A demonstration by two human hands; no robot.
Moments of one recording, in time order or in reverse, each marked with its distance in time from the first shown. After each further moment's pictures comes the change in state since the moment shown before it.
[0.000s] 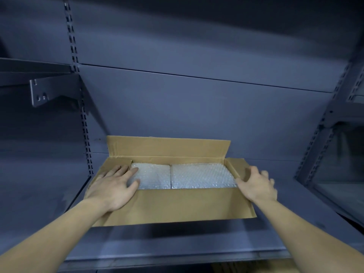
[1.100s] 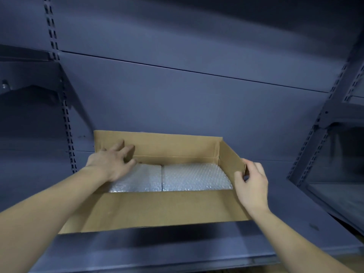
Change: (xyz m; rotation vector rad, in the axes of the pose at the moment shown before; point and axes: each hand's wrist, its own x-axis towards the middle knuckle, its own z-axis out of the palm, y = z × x) left_hand 0.070 0.008 -0.028 0.017 0.029 -0.026; right_hand -0.005 -0.002 0.015 0.576 0.389 -0.297
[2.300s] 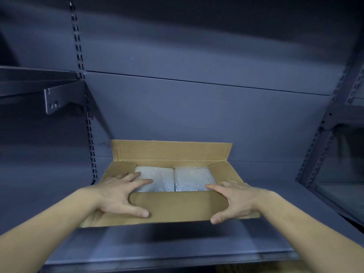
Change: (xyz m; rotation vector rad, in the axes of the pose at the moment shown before) left_hand -0.075 -0.025 -0.005 0.080 -0.375 0.331; right_hand -0.004 -0.059 -0.021 -0.767 -1.244 -0.371
